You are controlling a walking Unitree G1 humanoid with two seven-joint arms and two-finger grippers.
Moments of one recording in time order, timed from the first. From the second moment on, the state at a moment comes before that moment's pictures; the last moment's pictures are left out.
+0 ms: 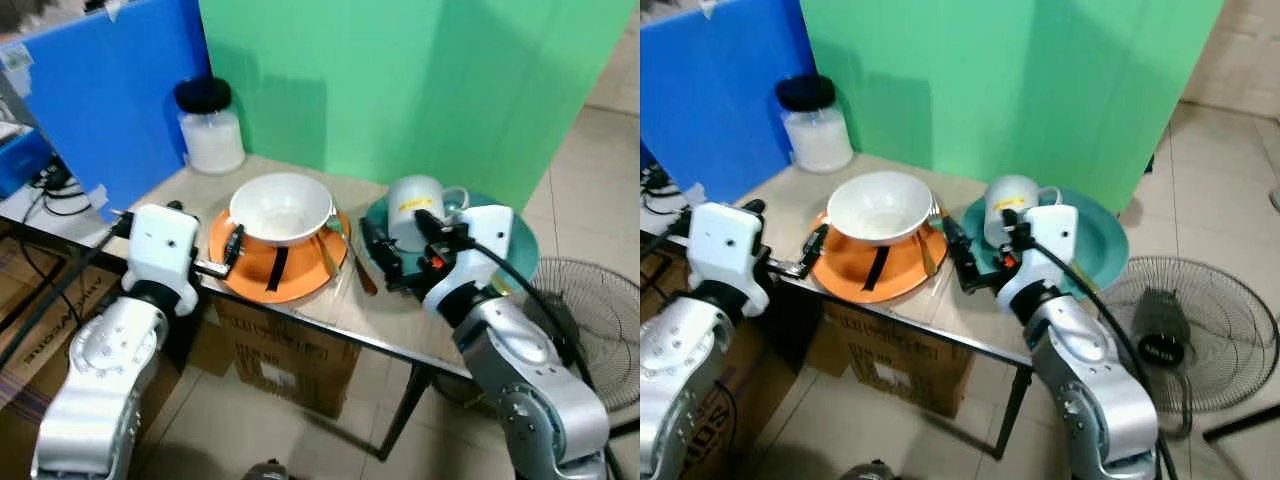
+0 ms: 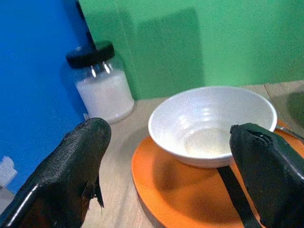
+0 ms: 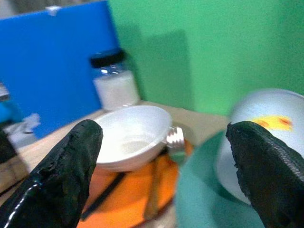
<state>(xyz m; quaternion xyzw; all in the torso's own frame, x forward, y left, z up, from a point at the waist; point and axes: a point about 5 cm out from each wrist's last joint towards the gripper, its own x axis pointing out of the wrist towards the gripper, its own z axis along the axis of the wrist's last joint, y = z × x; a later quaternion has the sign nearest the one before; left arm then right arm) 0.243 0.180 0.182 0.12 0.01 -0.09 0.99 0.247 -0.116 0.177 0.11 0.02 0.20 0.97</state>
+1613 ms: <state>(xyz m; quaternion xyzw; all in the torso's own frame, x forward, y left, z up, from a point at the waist) 0.374 0.239 0.138 -0.14 0.23 -0.14 0.95 0.218 -0.126 0.204 -0.04 -0.01 0.34 0.94</state>
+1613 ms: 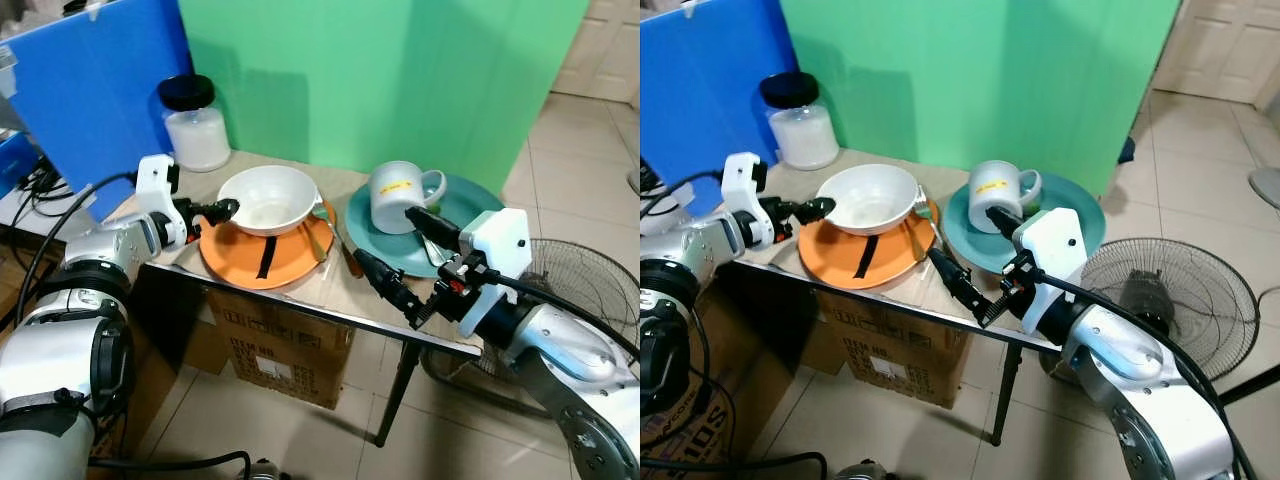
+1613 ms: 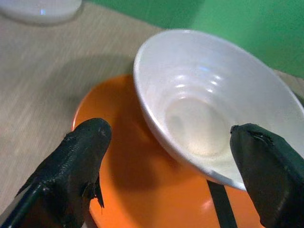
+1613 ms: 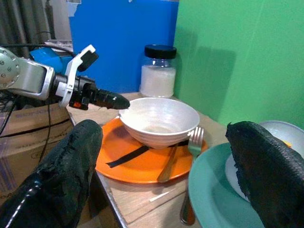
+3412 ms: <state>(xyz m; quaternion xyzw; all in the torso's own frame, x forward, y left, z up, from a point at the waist) 0.372 0.232 0.121 -0.26 0.27 -0.05 0.93 0.193 -0.120 0.197 -0.09 0.06 0.46 0.88</state>
